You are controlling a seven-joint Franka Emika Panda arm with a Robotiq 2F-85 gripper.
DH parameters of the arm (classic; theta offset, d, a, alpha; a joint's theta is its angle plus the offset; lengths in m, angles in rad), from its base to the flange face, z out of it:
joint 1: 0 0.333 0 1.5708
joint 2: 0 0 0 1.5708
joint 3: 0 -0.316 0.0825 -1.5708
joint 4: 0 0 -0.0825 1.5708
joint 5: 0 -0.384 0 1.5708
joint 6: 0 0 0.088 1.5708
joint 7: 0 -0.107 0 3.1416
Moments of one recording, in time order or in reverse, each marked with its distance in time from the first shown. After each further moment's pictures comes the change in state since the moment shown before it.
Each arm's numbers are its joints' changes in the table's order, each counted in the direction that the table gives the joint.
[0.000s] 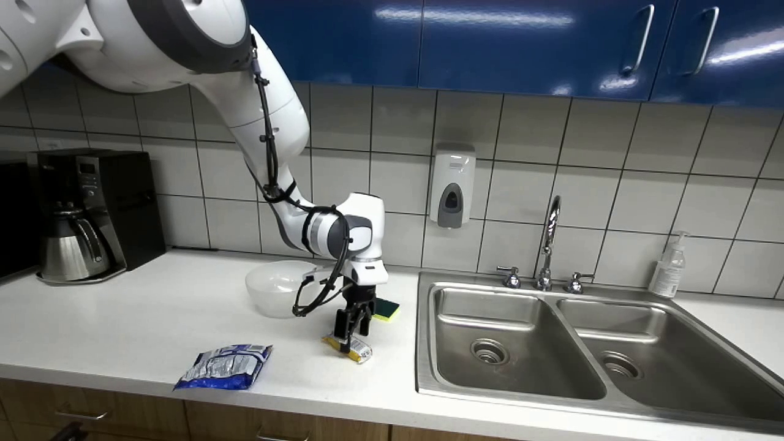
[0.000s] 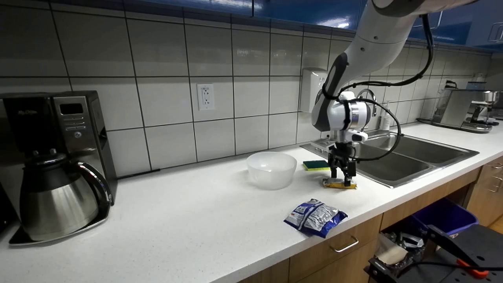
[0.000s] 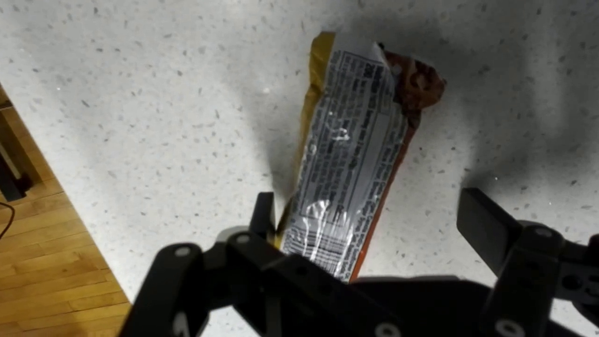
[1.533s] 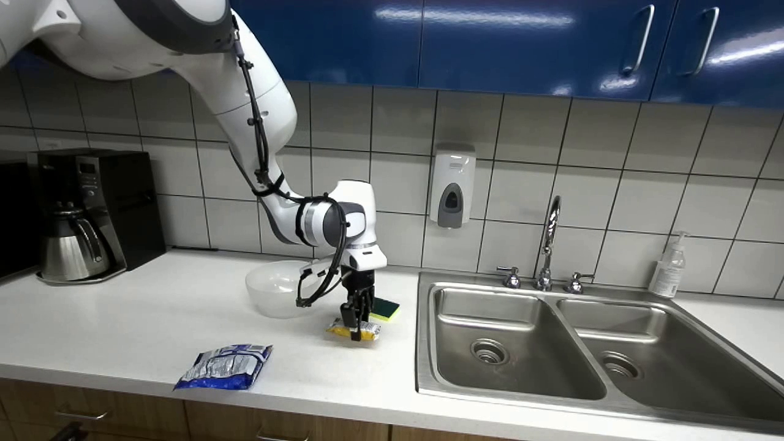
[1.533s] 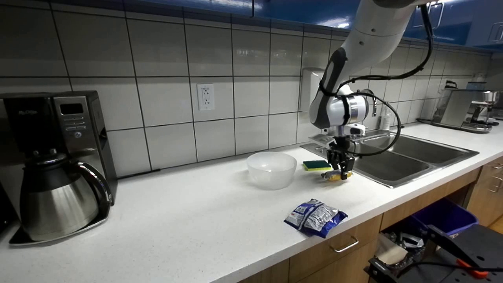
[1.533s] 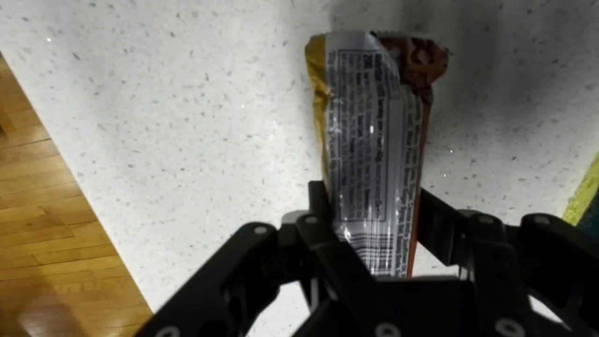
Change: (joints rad) arm 0.080 0.049 0.066 -0.038 0.080 -0.044 0.000
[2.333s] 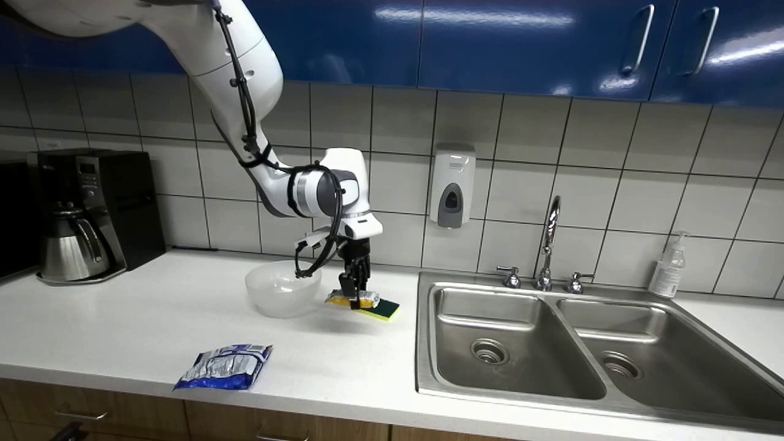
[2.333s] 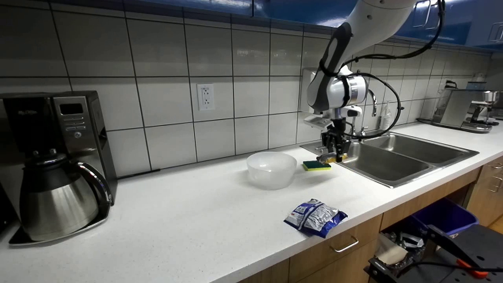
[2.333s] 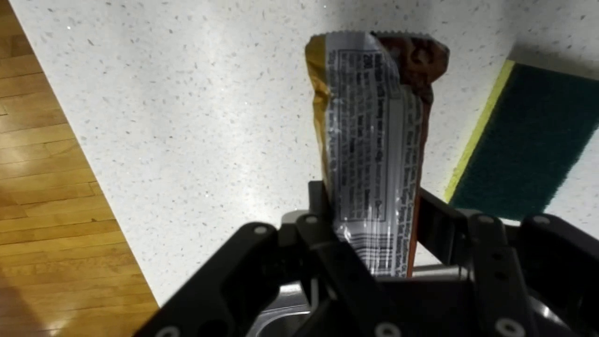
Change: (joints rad) arm 0.035 0.134 0.007 -0.046 0.068 -0.008 0.004
